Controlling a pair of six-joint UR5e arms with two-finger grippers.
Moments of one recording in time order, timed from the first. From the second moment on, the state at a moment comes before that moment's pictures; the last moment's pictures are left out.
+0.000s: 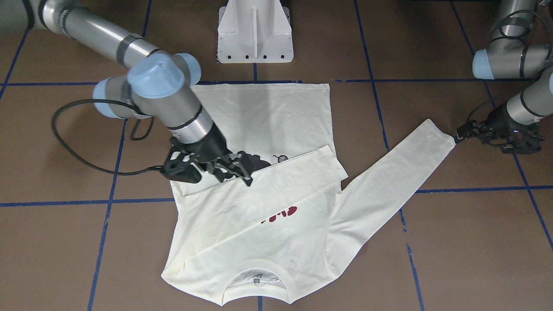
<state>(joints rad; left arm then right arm) -1.06 -1.61 -1.54 -2.01 -2.34 -0.63 0.76 -0.90 1.46 -0.98 1.98 1.56</state>
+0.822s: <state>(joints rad) -1.01 -1.61 -1.51 -2.01 -2.33 -0.62 0.80 -0.96 1.49 -0.98 2.02 1.48</state>
